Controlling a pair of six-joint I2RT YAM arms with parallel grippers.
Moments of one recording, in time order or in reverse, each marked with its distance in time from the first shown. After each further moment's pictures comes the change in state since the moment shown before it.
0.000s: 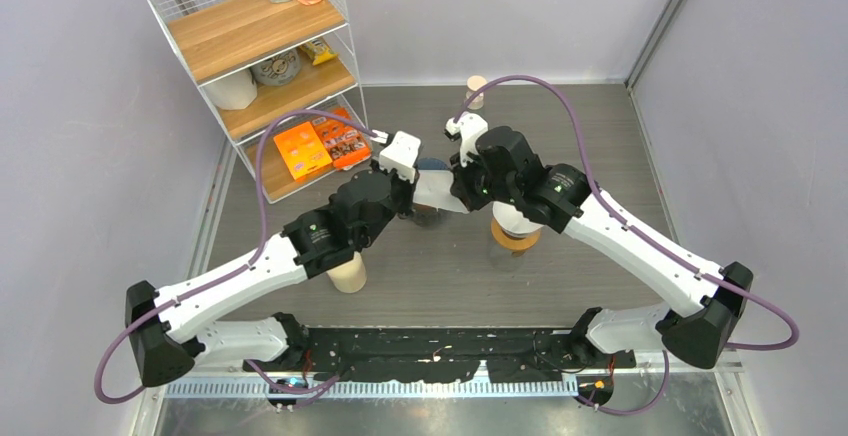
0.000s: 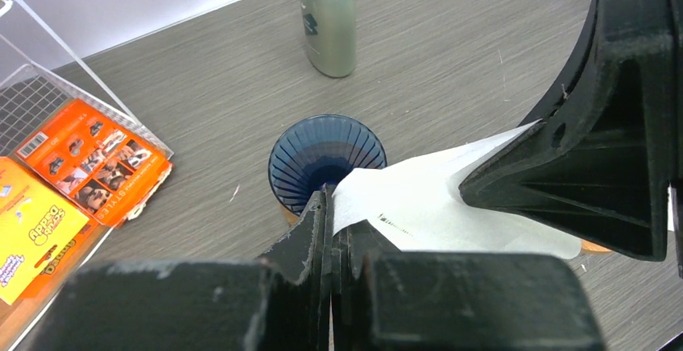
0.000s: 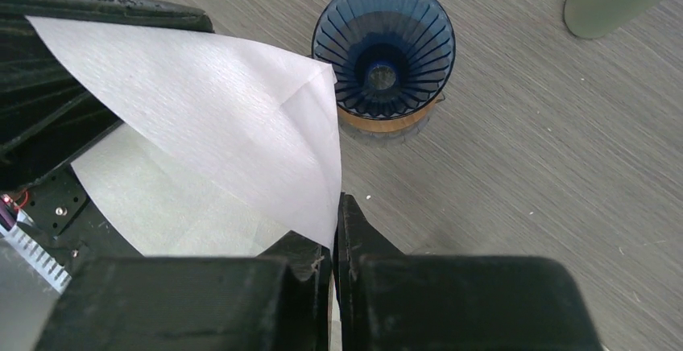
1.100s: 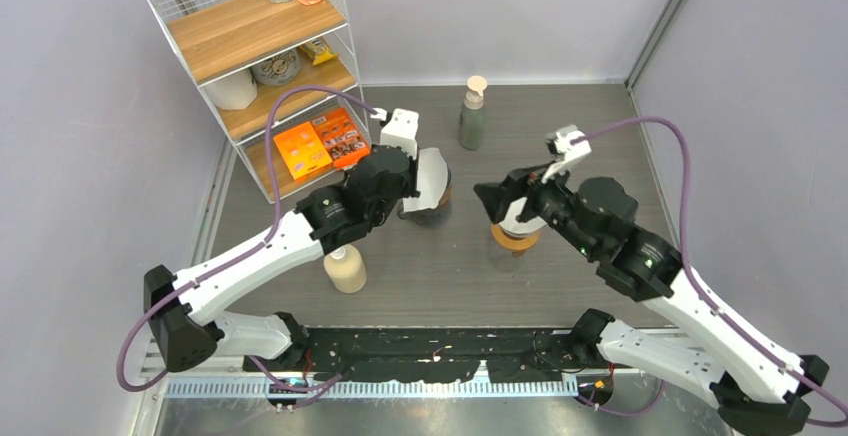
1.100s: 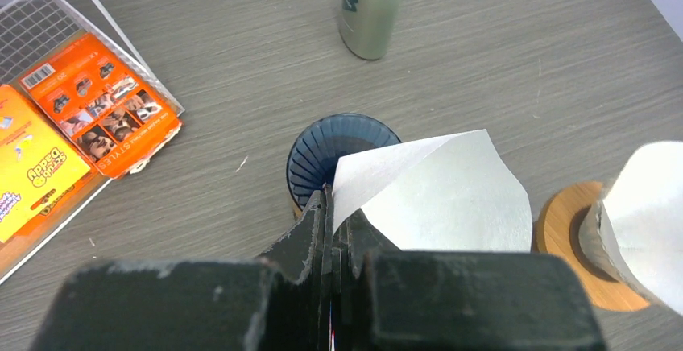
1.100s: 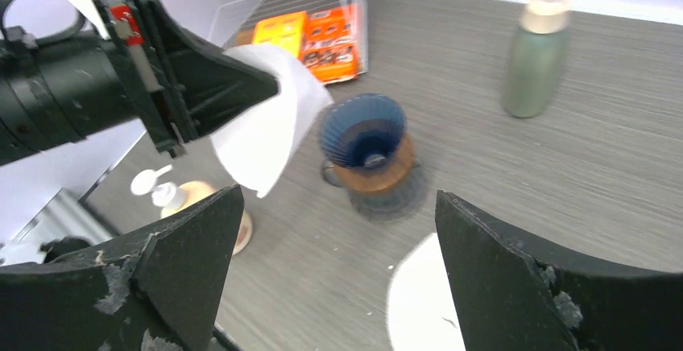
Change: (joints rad) left arm 0.047 0.123 0.157 -0.168 -0.060 -0.171; right arm 0.000 -0.464 -0.280 0.294 0.097 0.148
